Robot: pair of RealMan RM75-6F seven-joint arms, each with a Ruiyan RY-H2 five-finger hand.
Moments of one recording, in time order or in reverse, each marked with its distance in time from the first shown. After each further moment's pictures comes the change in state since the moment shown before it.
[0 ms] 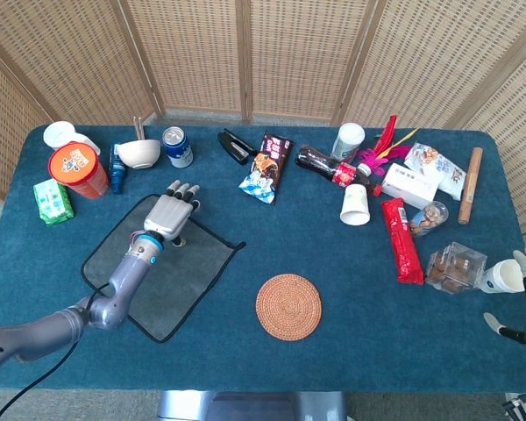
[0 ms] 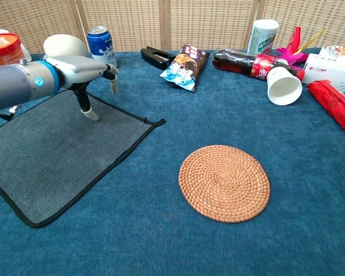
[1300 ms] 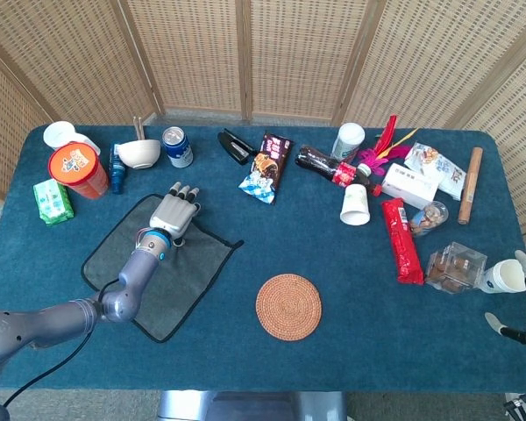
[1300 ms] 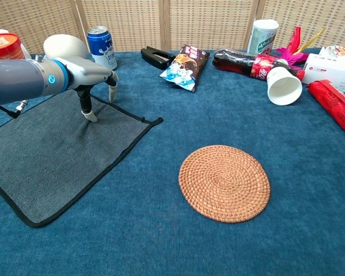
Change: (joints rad) left arm -0.137 0.022 0.106 -0.035 -0.316 0.006 0.202; right arm -0.001 0.002 0.000 0.001 -0.002 0.000 0.005
